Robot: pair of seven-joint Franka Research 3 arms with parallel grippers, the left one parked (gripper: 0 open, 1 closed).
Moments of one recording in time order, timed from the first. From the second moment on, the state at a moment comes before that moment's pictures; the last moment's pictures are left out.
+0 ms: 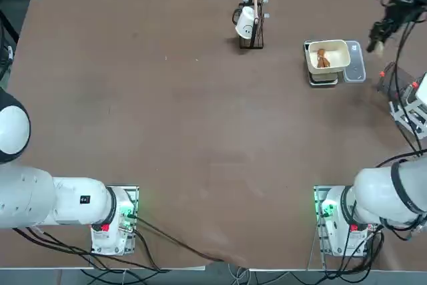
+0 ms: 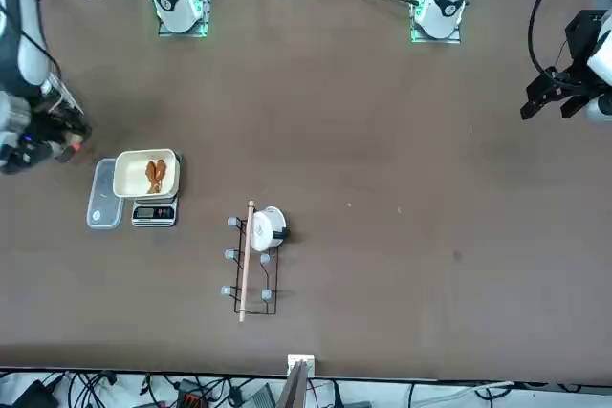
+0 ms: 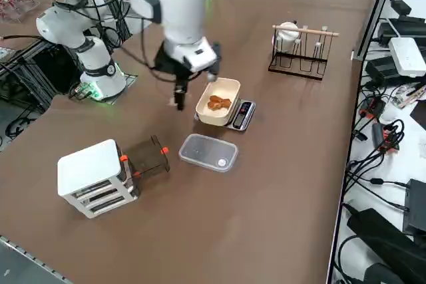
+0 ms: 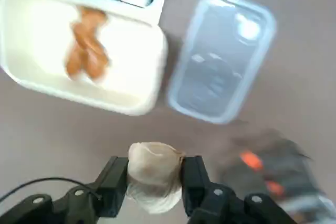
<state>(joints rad) -0.19 0.19 -0.02 -1.94 -0.02 1.89 -0.48</state>
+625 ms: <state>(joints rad) -0.07 0.32 -0.01 -1.93 0.04 2.05 -0.26</state>
